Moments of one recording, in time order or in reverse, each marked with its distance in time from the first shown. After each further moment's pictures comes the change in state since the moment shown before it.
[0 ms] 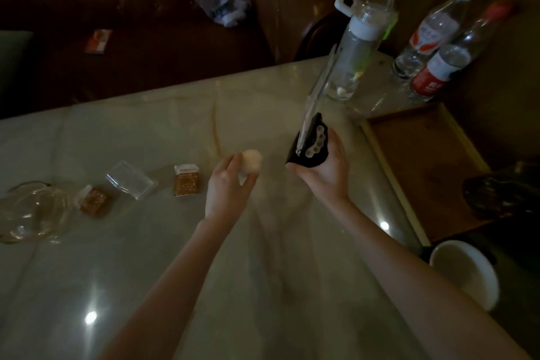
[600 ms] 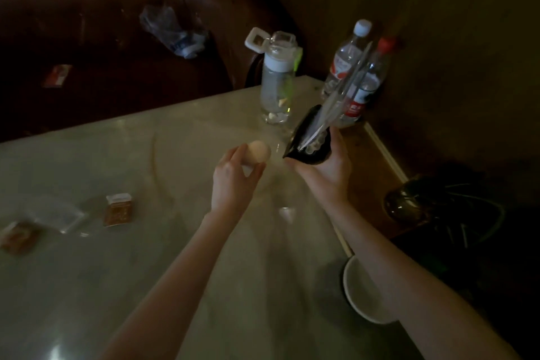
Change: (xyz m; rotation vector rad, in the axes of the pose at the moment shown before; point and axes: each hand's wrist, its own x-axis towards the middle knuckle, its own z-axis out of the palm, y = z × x) left_hand 0.025 0.138 0.064 -0.121 0.091 0.095; right_hand 0.036 0.017 -0.131 0.062 0.210 -0.012
